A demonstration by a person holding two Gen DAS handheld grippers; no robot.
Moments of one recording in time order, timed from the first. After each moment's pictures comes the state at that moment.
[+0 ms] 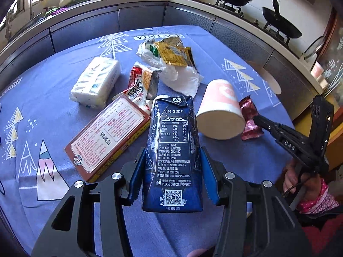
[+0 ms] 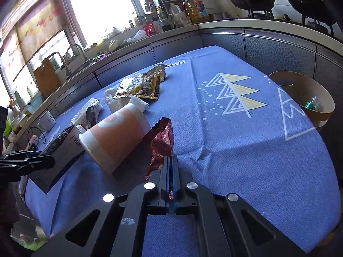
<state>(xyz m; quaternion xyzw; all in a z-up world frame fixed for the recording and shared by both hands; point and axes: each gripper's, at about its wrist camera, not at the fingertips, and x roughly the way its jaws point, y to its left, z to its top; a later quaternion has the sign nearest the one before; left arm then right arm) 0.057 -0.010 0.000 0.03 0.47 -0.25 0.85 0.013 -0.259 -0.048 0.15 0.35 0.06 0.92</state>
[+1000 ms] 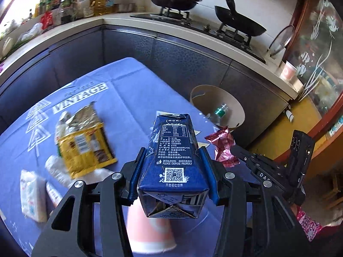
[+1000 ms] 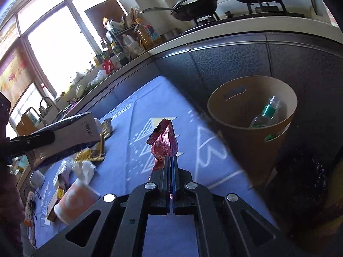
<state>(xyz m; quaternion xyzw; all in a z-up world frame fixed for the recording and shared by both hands) 0.147 -0.216 0.063 0.09 0.43 -0.38 0.81 0.023 -0.396 -0.028 0.26 0.29 -0.04 0.92</state>
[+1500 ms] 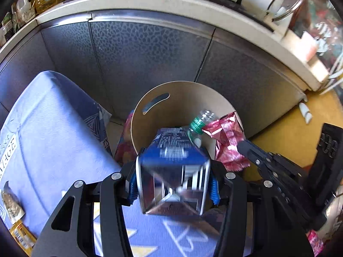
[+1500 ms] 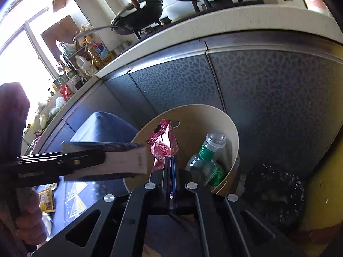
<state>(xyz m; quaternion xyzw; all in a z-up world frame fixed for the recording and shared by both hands) 0.213 -0.468 -0.017 0.17 0.49 -0.40 0.75 0.065 -0.547 -0.041 0.30 0.31 -0.14 0.89</state>
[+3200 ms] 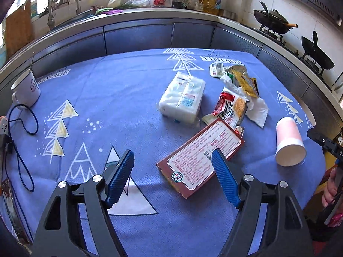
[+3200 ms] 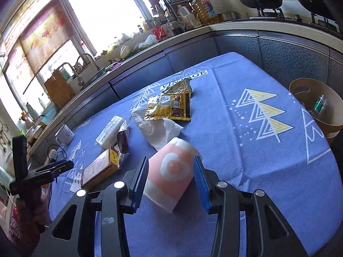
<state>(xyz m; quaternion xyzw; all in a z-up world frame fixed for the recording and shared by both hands) 0.093 0.098 -0.003 0.01 0.43 -0.13 0.89 0.040 -0.226 0.002 0.19 0.35 0.10 0.91</state>
